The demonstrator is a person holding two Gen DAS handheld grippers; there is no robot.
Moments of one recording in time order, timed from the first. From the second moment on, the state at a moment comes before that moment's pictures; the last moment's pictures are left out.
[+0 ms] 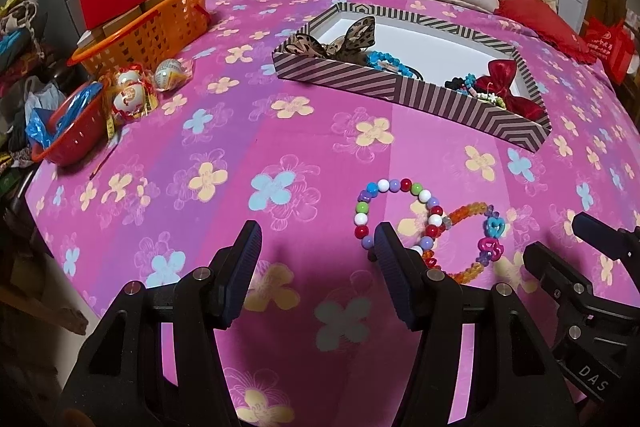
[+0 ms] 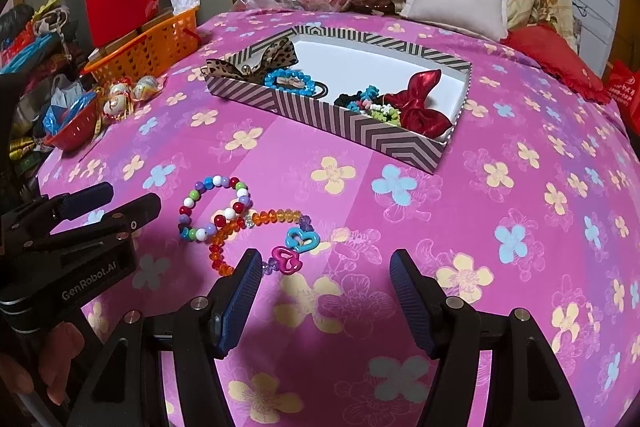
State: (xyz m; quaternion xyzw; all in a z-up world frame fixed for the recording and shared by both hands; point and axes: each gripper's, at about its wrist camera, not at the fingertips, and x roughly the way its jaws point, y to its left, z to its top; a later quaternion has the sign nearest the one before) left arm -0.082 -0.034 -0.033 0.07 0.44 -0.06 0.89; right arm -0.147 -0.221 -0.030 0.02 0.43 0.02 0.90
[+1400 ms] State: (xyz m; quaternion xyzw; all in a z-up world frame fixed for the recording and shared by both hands) left arm -0.048 -0.028 -0.061 0.03 0.49 -0.07 0.87; right arm -0.126 -0.246 -0.061 0.01 0.44 0.01 0.90
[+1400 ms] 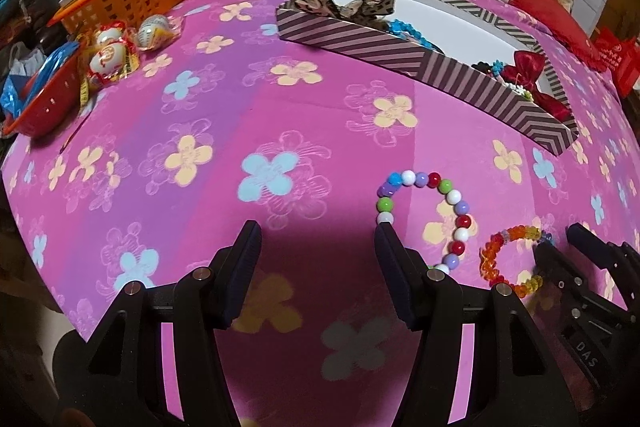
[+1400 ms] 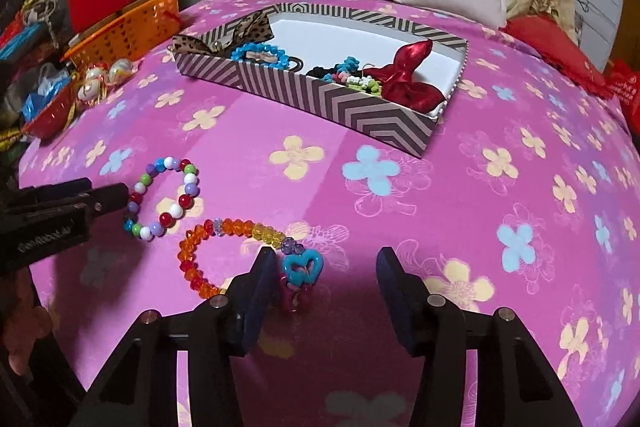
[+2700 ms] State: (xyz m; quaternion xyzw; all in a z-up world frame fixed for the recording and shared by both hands) left arm -0.041 -0.042 -0.038 0.03 0.48 -0.14 0.87; right arm -0.135 -0.245 -0.024 0.08 0.39 0.07 0.91
